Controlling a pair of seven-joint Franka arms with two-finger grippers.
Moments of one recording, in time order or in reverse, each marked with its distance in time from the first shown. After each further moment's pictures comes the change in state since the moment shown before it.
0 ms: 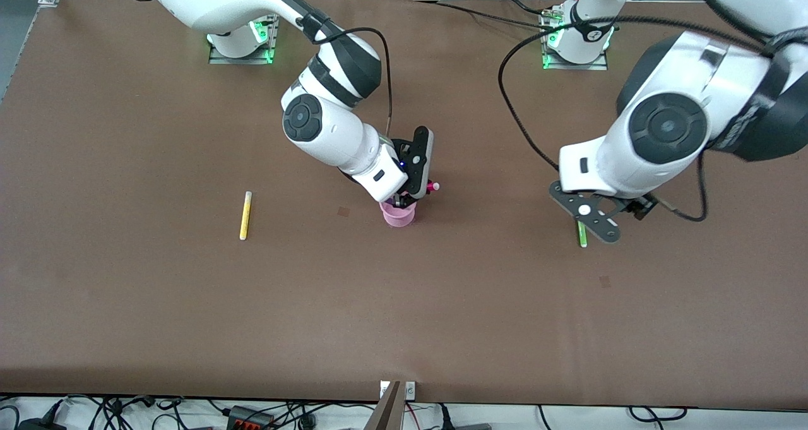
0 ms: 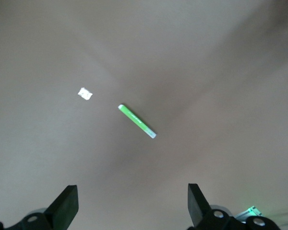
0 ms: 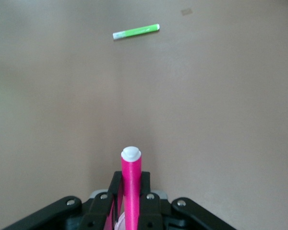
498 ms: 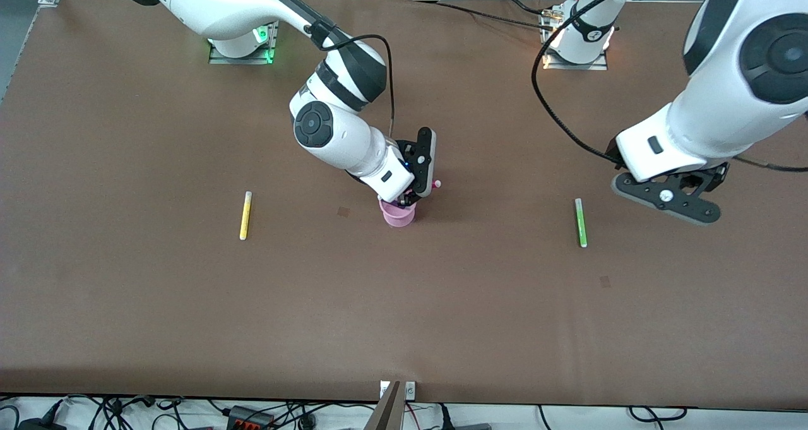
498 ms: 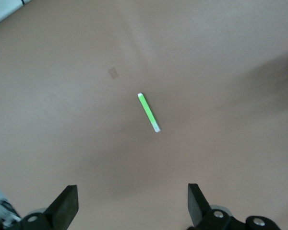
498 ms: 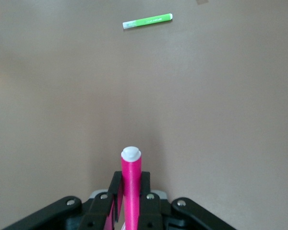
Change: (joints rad) left arm -0.218 -0.214 0.535 0.051 -0.365 0.009 -0.153; right arm 0.016 0.018 -0.001 -0.014 -0.002 0.000 -0.017
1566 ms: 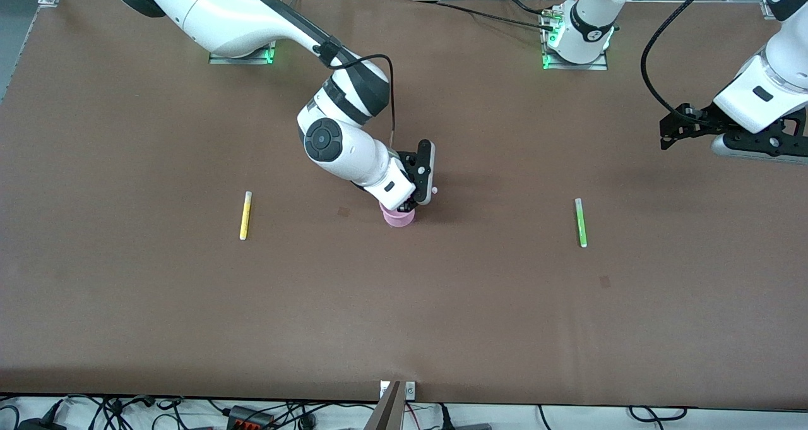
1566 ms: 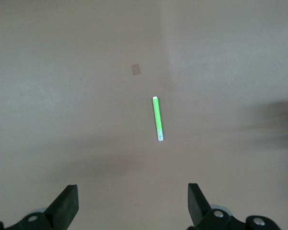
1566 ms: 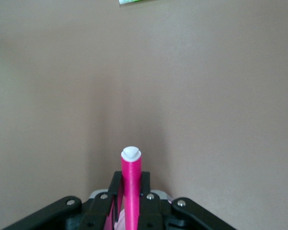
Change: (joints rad) left arm -0.035 -0.485 0.381 -0.714 -0.284 0.473 -0.016; right arm 0.005 0.057 -0.011 -0.005 -0.051 0.031 -0.001
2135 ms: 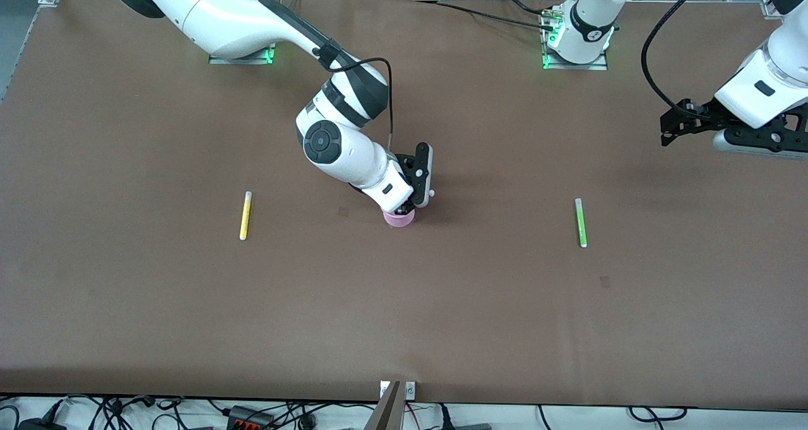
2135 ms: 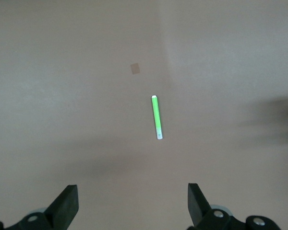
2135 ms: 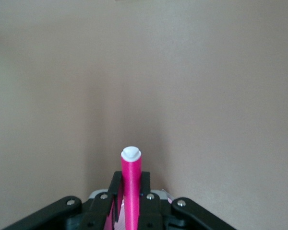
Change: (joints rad) left arm -0.001 -0.006 -0.002 0.014 0.000 -0.021 0.000; right arm 0.000 0.005 -0.010 -0.003 -0.005 0.002 0.000
